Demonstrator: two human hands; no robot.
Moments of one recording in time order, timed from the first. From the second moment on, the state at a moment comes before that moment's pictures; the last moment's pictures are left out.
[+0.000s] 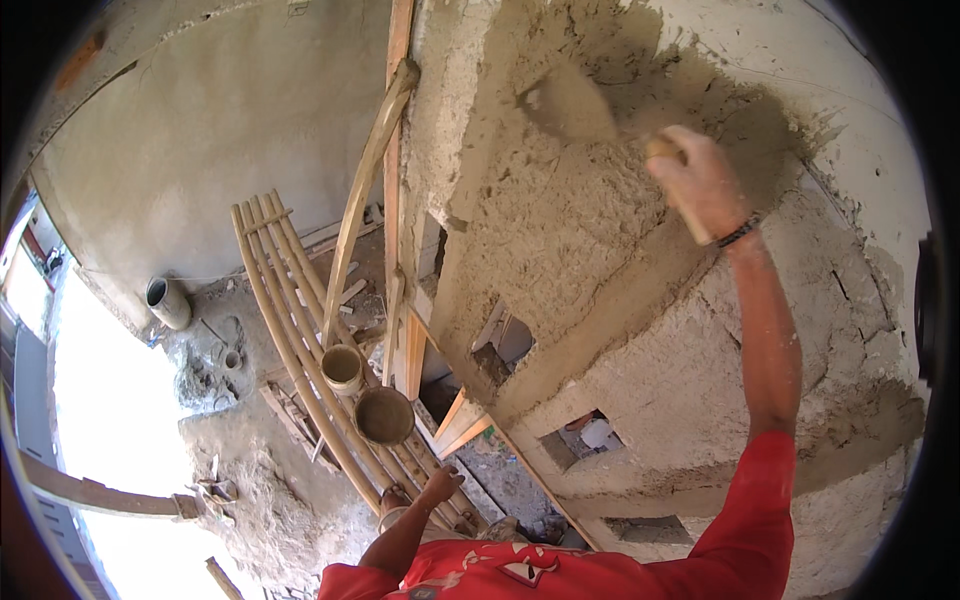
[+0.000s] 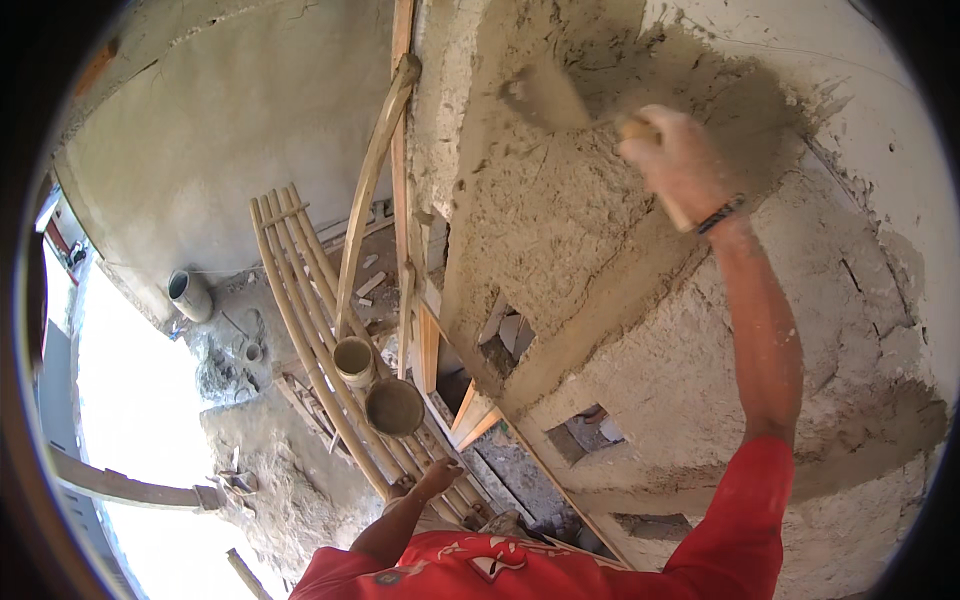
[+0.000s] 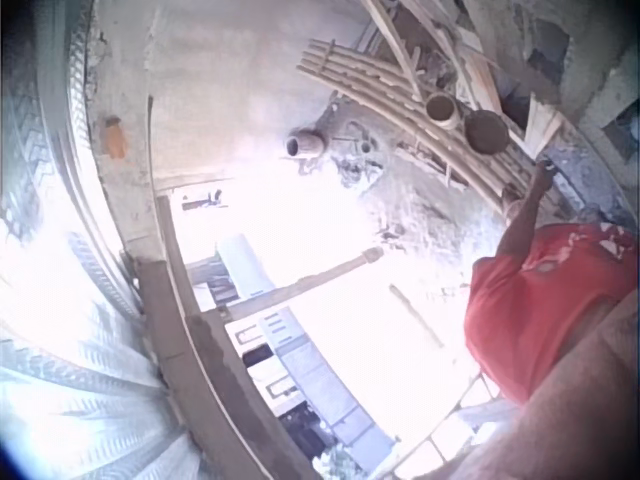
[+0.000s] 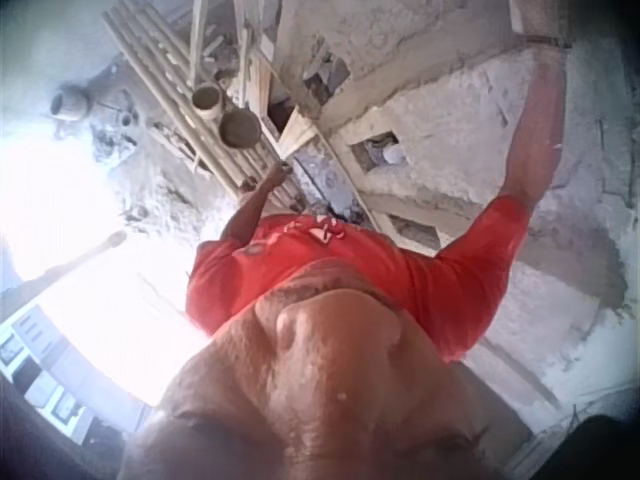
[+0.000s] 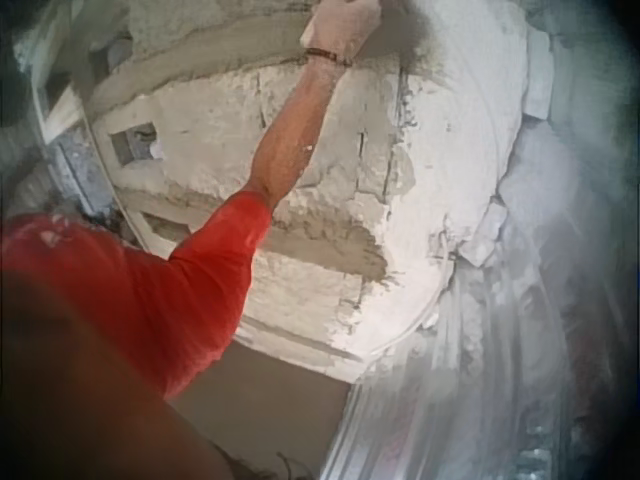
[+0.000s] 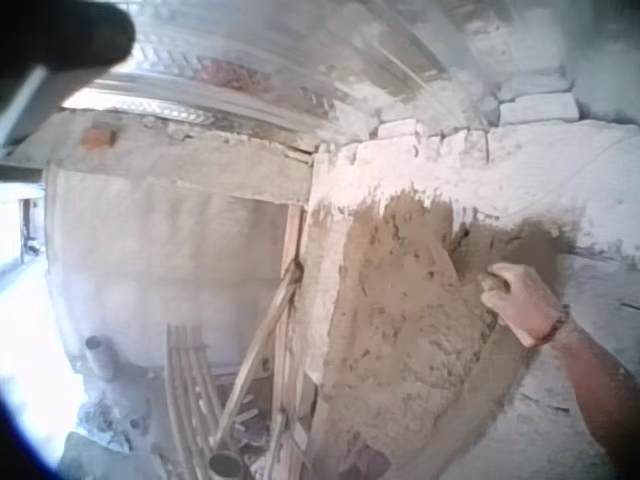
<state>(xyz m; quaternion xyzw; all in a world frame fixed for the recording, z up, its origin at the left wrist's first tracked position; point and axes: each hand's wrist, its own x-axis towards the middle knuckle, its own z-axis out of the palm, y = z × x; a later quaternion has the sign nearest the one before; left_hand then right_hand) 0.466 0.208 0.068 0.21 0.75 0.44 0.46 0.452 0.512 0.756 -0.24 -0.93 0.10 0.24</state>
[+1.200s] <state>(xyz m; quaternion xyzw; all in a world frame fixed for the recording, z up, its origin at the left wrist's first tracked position) 0.329 0.255 -0.242 -0.39 0.49 0.57 0.53 0.588 0.389 0.063 -0.54 -0.69 0.37 -0.31</state>
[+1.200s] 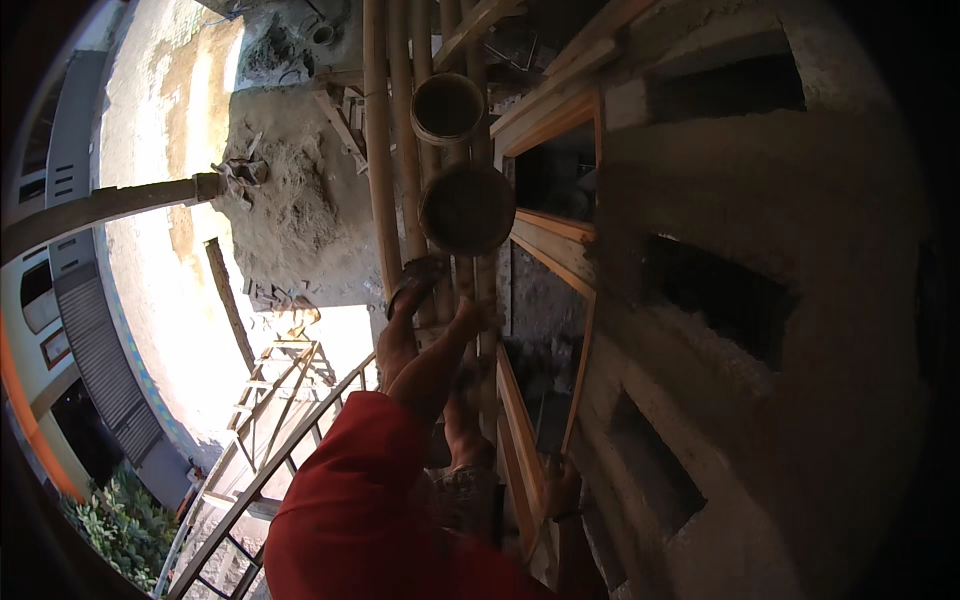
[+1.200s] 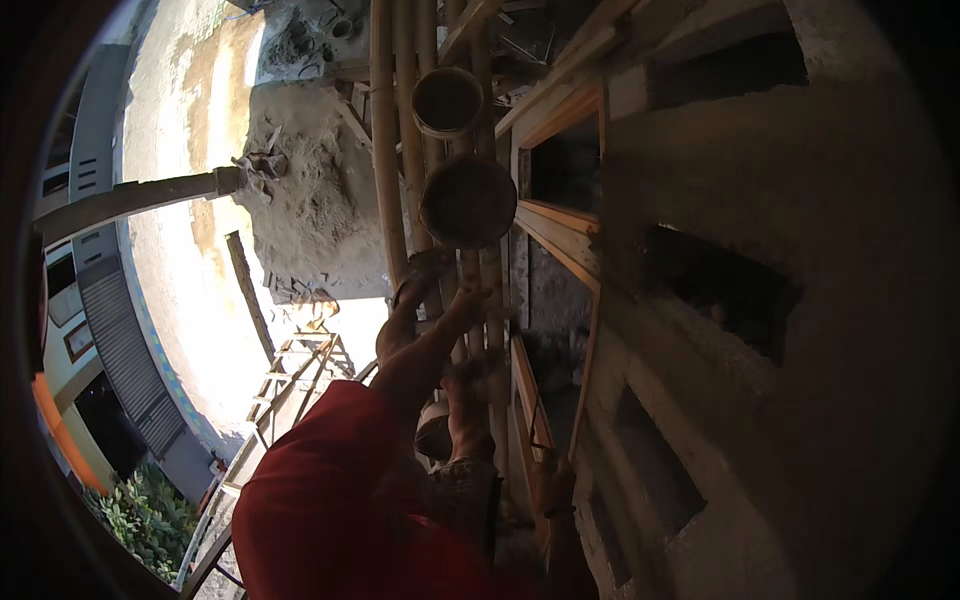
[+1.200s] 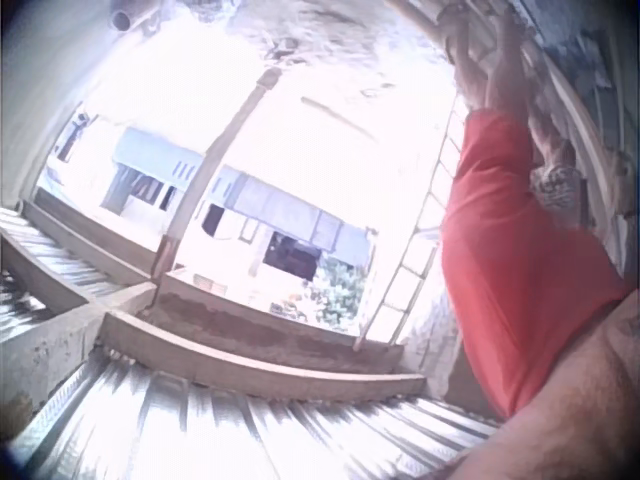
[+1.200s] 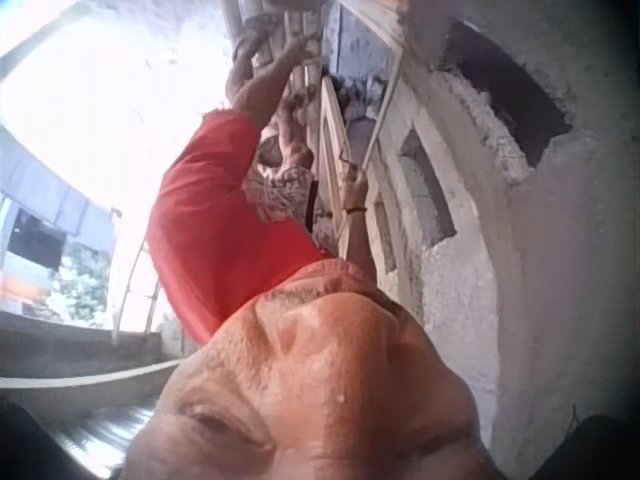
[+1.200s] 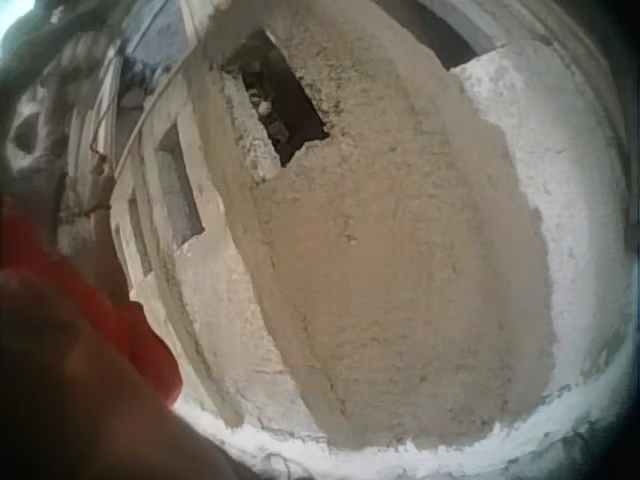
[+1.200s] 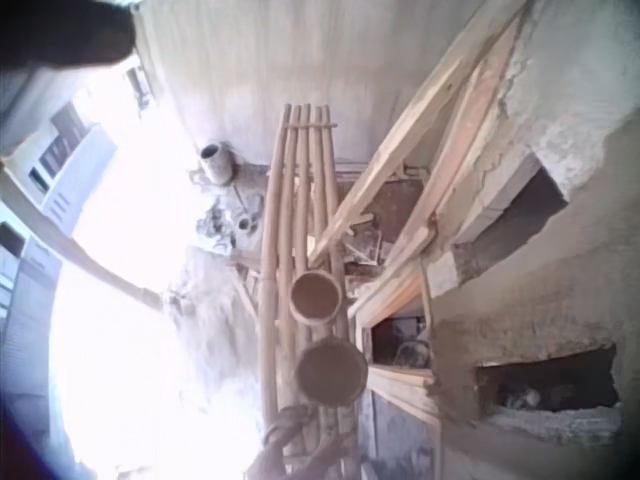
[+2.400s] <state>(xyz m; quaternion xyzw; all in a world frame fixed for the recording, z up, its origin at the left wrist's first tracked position) 0.277 0.136 -0.039 -0.19 0.63 0.71 0.25 0.336 0.429 0.130 -0.09 -0.98 0.07 -0.18</state>
